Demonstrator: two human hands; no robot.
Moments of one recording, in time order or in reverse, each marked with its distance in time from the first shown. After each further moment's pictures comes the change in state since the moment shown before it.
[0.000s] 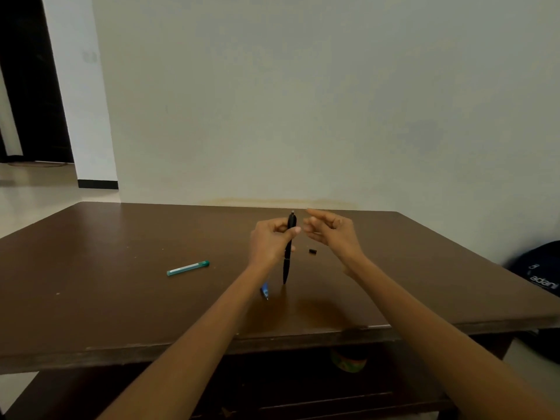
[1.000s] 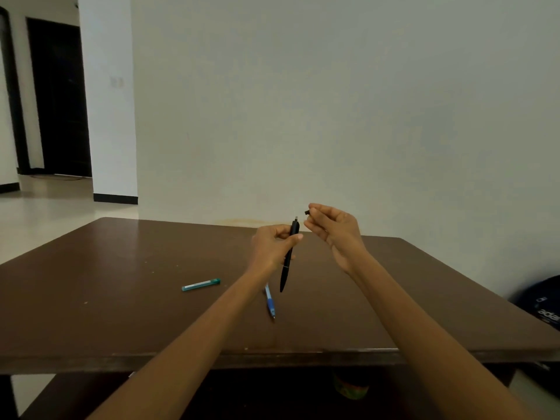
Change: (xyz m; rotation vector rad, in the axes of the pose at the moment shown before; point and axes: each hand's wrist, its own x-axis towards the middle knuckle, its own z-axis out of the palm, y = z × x) left_hand -0.008 0.042 -0.029 -0.020 0.019 0.043; right_hand -0.003 -0.082 0.024 0.301 -0.009 0.033
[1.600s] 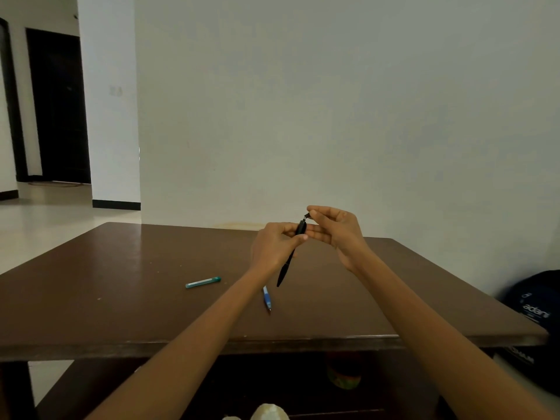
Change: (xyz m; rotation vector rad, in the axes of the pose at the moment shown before) left_hand -0.029 0.039 0.000 0.253 -0.070 0.143; right_hand -0.035 -0.036 -0.002 -0.108 -0.047 -0.011
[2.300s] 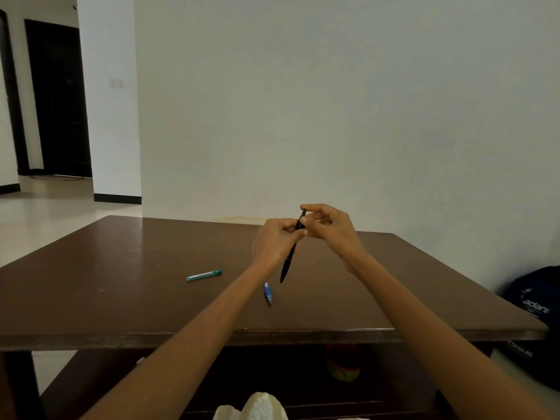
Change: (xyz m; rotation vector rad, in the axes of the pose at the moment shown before) left_hand -0.004 0.001 0.005 -0.063 0.032 -0.035; right_hand -0.002 0.015 -0.001 -0.310 -0.066 -0.122
